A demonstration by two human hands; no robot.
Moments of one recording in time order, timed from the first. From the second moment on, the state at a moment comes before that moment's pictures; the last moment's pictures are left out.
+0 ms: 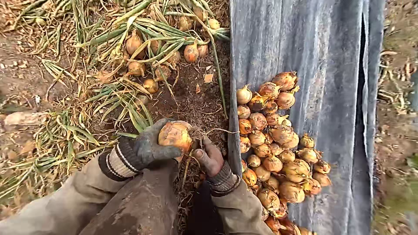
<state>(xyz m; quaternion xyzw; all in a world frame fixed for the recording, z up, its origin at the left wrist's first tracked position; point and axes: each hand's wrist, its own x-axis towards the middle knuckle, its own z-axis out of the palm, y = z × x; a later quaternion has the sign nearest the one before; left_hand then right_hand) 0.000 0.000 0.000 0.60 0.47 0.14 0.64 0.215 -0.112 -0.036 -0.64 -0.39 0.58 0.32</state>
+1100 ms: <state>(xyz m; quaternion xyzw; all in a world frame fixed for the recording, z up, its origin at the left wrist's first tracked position) 0.025 0.168 -0.102 0.71 0.67 -0.08 0.19 0.359 -0.160 0.013 -0.63 -0.07 0.42 0.64</state>
